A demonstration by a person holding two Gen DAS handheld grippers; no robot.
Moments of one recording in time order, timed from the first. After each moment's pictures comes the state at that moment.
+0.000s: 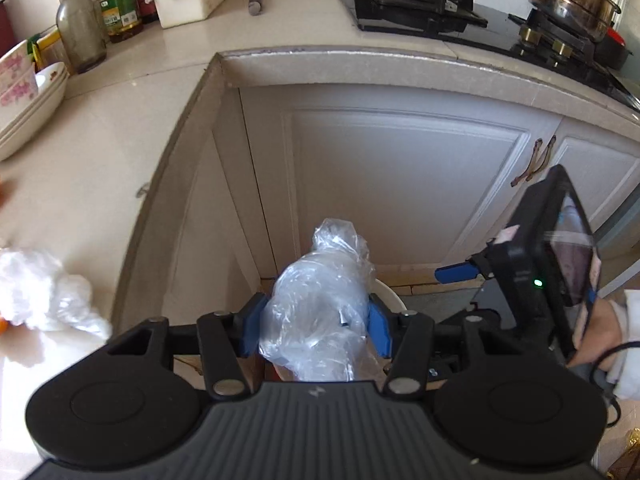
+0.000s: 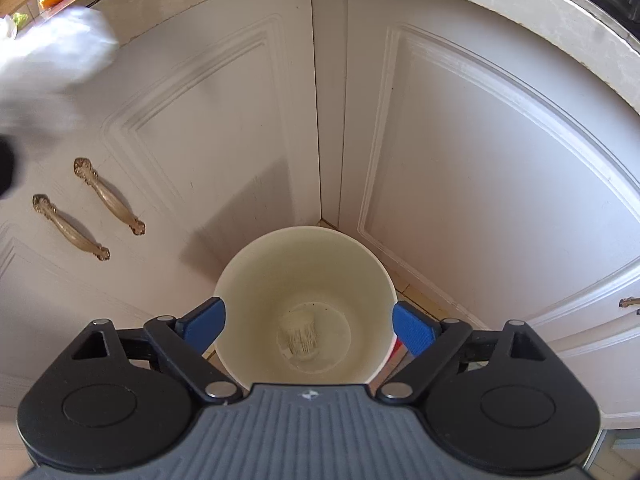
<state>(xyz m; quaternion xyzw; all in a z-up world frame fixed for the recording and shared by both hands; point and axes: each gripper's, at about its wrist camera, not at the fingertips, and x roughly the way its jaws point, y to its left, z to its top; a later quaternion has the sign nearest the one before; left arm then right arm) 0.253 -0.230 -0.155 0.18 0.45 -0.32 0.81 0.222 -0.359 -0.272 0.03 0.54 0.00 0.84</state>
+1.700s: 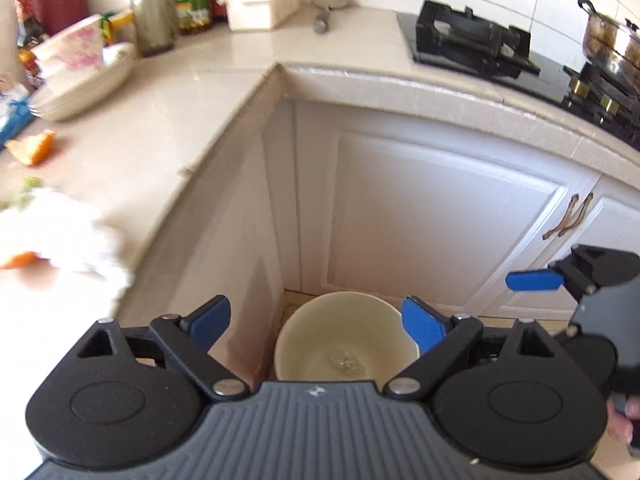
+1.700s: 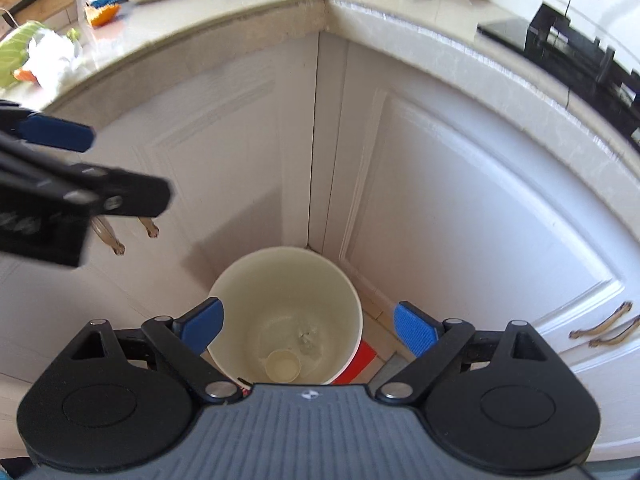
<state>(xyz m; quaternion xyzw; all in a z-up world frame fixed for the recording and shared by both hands) 0.227 -0.212 -0.128 0.11 0.43 -0.22 0.87 0.180 -0.359 -0.195 -0.02 0.49 0.01 0.87</state>
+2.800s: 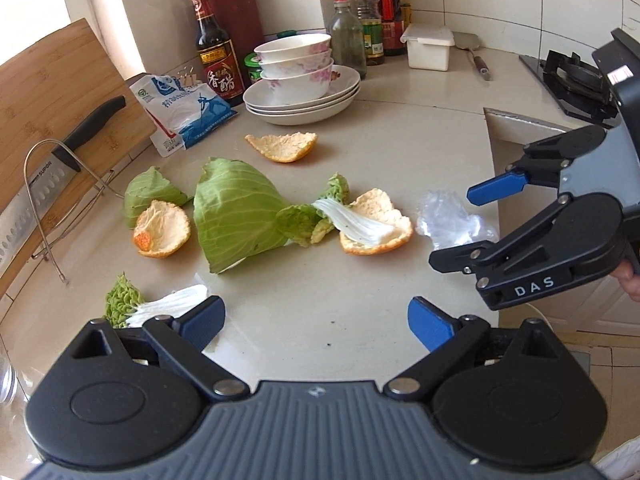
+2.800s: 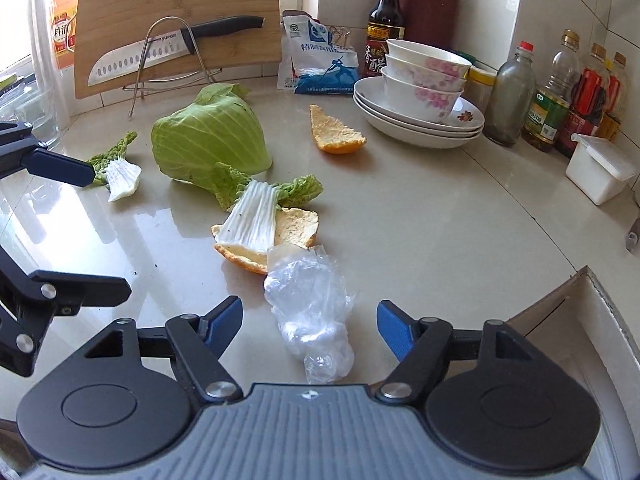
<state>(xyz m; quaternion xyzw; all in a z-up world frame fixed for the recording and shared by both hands) 0.262 0.000 -0.084 0.14 0.39 -0.11 0.90 0.310 -0.155 -0.113 -0.13 0.39 0.23 0.88</state>
